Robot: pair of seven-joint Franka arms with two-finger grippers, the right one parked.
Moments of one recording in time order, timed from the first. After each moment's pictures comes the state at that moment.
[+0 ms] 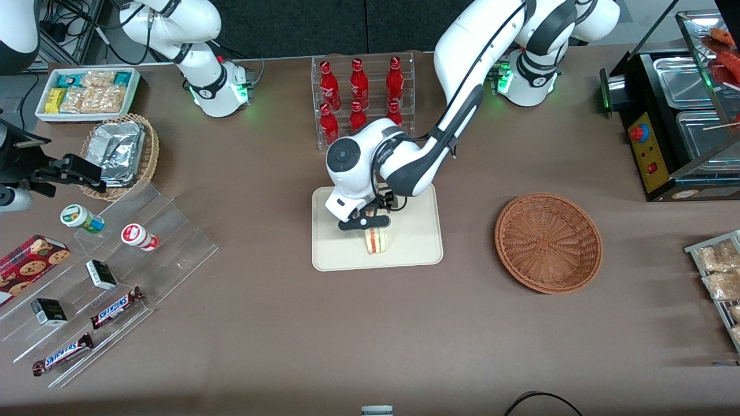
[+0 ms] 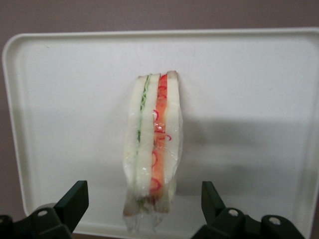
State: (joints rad) arm -0.77 0.77 -0.12 -1.31 0.14 1.96 -0.99
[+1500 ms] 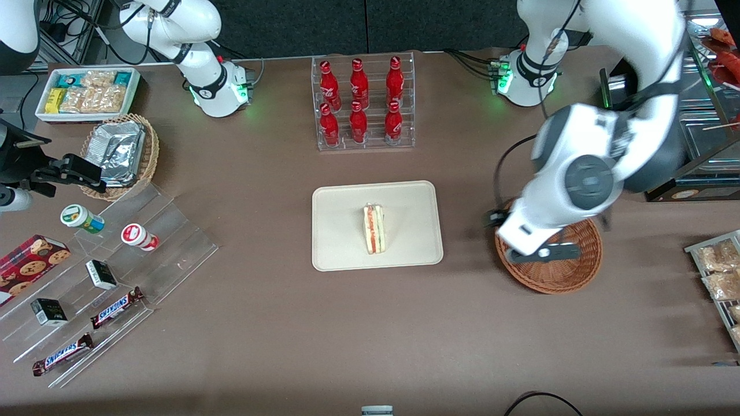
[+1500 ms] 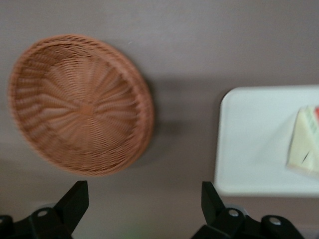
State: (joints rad) arm -0.22 0.33 -0.10 -1.50 0.01 1.60 -0.29
